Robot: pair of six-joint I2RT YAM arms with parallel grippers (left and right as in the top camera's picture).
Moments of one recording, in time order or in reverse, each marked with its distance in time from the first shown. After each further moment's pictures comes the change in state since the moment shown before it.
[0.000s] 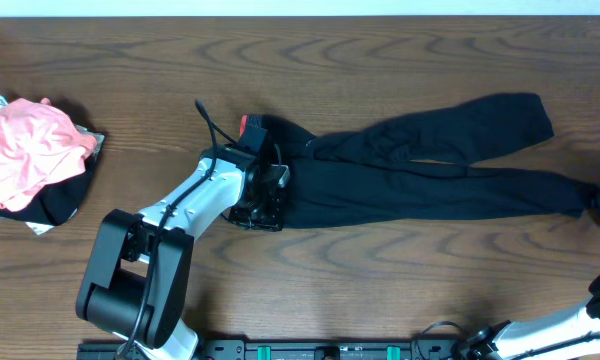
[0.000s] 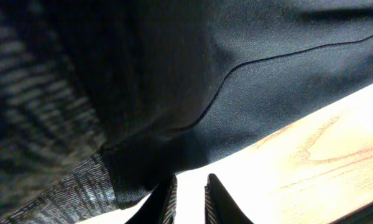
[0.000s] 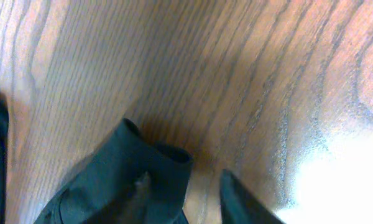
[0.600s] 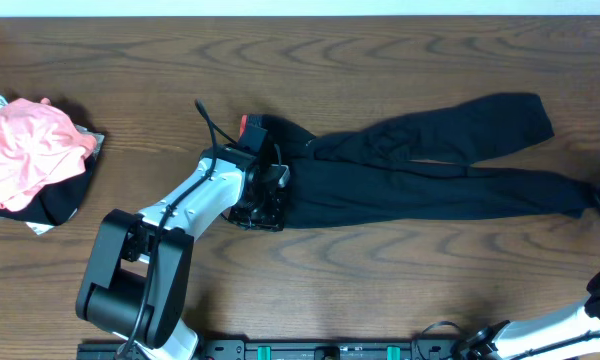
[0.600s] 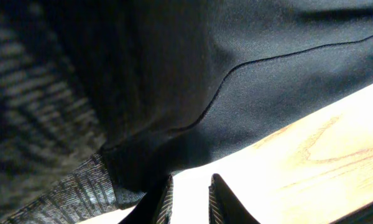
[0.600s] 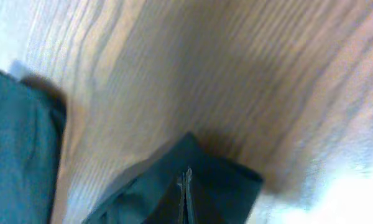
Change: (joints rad) left arm 0.000 0.000 0.000 0.000 0.000 0.001; right arm 0.026 0.000 0.000 0.058 -0.110 0.013
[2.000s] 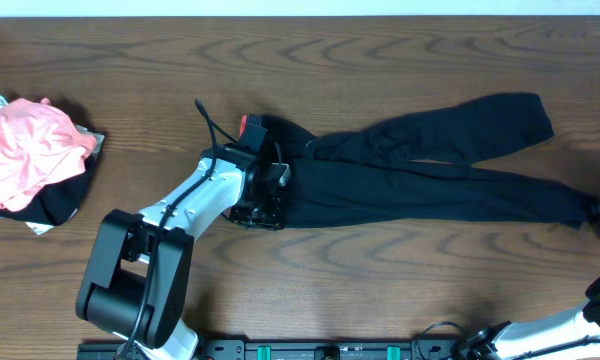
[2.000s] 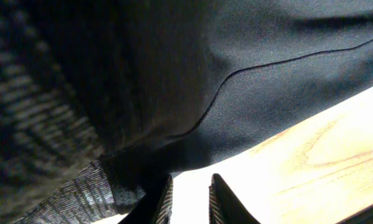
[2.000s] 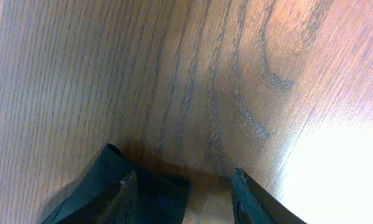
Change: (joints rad) left arm 0.000 0.000 0.000 0.015 0.001 0.000; right arm -0.027 -0.029 -0.066 -0.028 0.241 0.098
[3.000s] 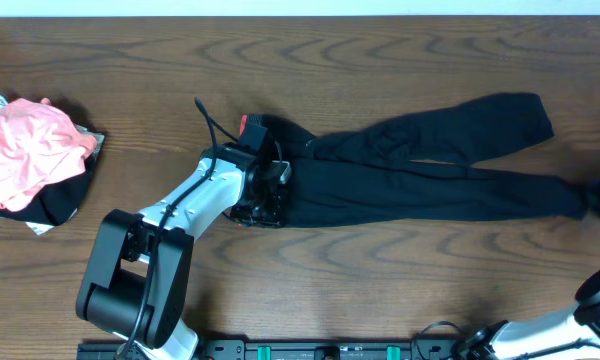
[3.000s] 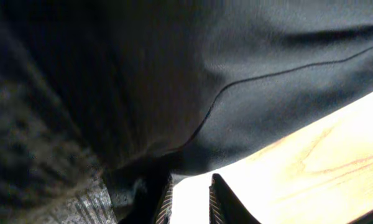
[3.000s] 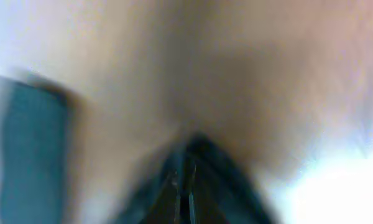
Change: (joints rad) left arm 0.000 0.000 0.000 0.029 0.000 0.000; right arm 0.078 -0.065 0.058 0.007 -0.177 0.015
